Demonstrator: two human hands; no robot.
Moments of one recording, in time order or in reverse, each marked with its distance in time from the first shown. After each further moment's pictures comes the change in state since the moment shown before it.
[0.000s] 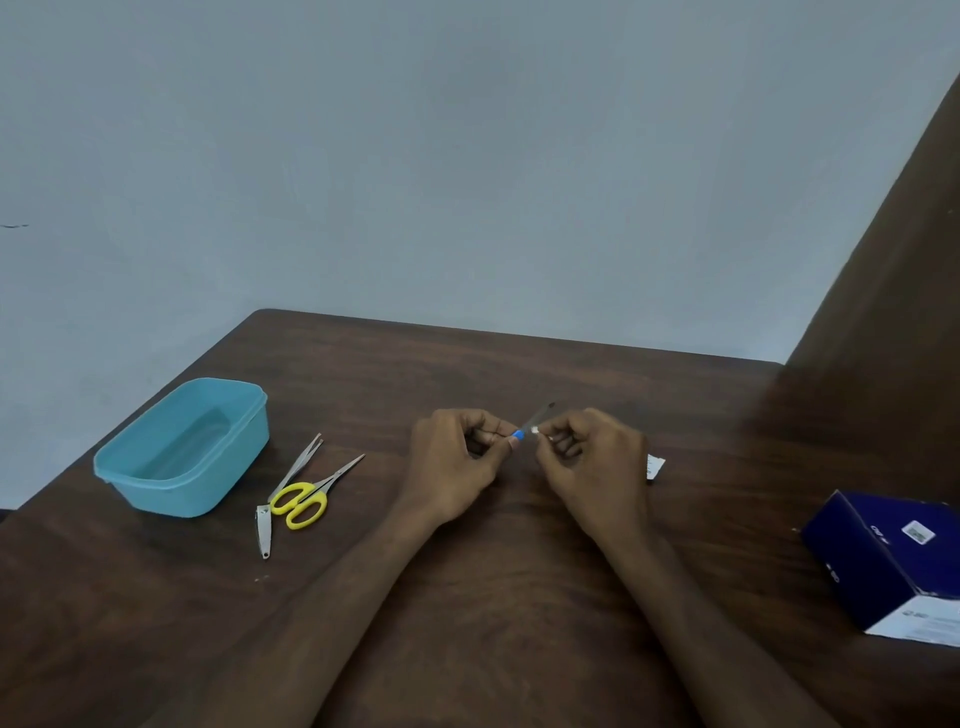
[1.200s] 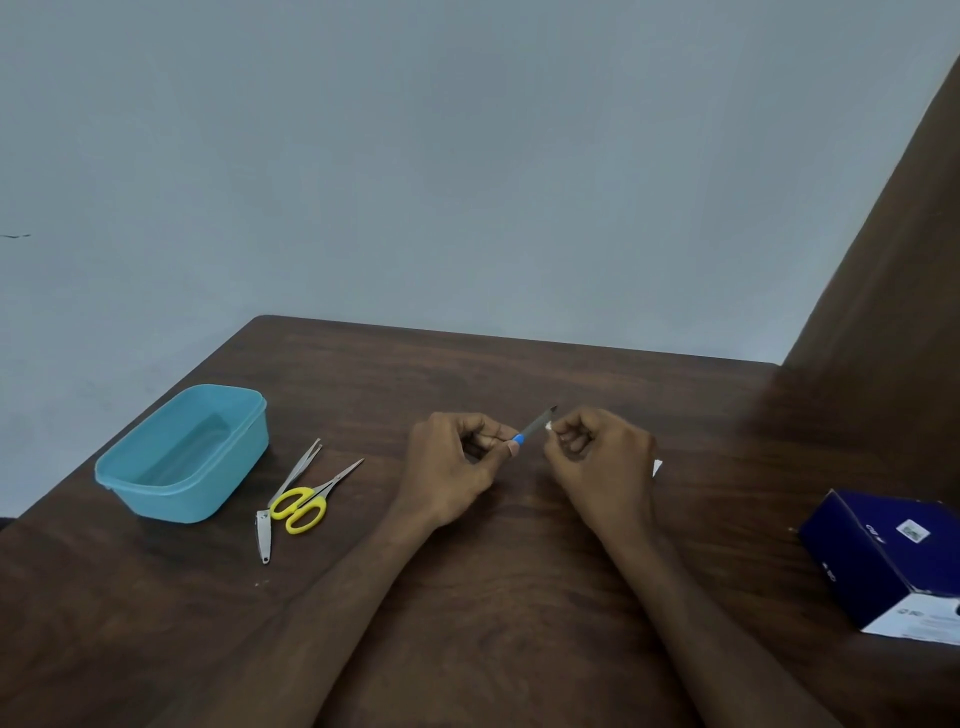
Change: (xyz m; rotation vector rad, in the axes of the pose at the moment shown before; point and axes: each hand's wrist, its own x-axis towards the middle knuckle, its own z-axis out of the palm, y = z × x) left_hand -0.001 0.000 -0.003 -0.012 -0.022 0.035; right_hand 0.004 0.003 -0.003 -0.023 0.052 0.092
